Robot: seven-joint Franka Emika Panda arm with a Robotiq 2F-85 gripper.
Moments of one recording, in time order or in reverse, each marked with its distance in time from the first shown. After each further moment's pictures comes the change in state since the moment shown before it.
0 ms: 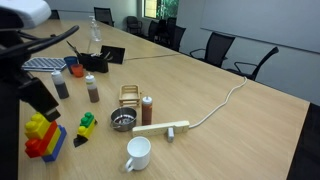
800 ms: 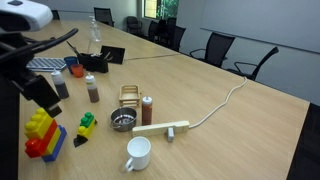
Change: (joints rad) arm 0.031 0.047 0.031 0.013 0.000 0.034 0.027
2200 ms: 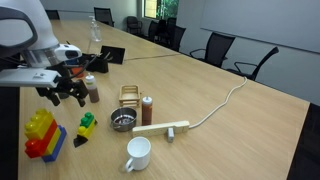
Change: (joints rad) arm 0.111 0.623 0.162 0.312 -0.225 0.229 -0.030
